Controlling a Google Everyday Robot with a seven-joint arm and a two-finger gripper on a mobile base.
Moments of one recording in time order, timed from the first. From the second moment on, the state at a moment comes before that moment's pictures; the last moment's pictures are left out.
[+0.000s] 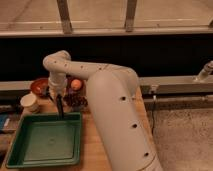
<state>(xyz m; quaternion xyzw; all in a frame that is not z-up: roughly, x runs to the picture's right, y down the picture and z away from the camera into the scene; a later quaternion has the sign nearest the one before) -0.282 0.046 0.852 -0.39 0.04 0.42 0.82</state>
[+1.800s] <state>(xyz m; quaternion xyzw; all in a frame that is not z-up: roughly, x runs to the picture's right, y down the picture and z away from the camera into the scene) -0.288 0.054 0.859 -0.40 0.04 0.41 0.82</state>
